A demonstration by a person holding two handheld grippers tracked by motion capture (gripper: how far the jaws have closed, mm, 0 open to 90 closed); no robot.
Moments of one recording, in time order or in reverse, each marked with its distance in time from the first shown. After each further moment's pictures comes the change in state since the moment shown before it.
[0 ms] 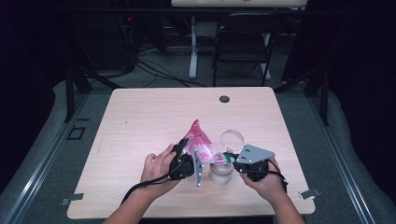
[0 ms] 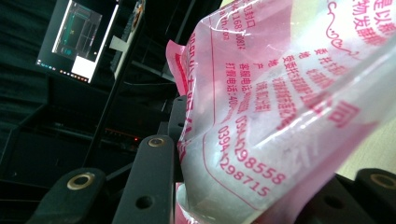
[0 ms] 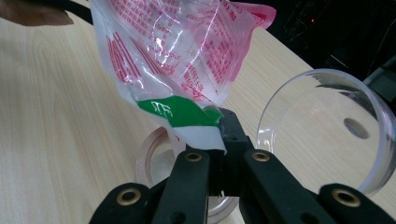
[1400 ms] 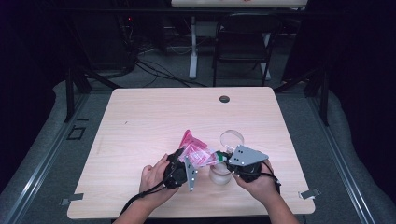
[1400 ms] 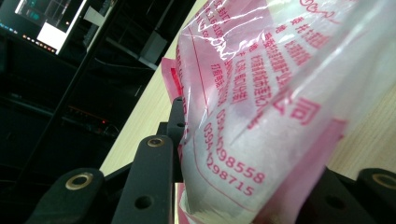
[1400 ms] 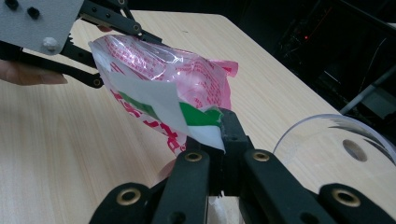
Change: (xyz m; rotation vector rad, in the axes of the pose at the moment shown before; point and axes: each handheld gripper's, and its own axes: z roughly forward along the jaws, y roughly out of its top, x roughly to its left) left arm -0.021 -0.025 -0.001 0.010 -0.075 -0.163; right arm 0.014 0.016 0.007 -0.050 -0.021 -0.026
